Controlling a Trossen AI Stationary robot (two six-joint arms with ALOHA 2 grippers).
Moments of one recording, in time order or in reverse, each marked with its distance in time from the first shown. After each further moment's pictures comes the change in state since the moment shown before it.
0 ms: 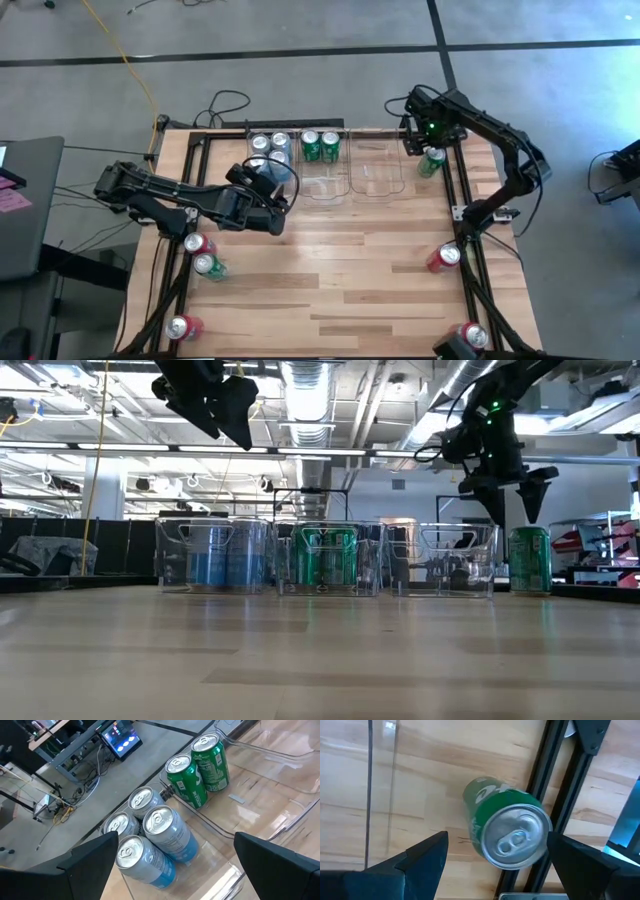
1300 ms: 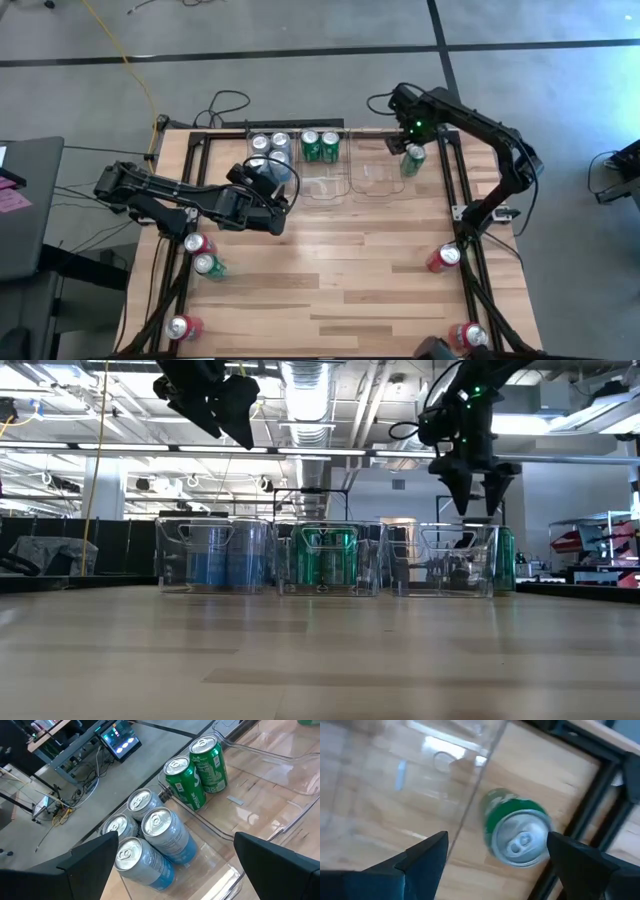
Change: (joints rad) left arm 0.000 0.000 0.000 0.017 -0.001 0.017; right arm 0.127 0.049 0.137 0.033 -0.062 -0.036
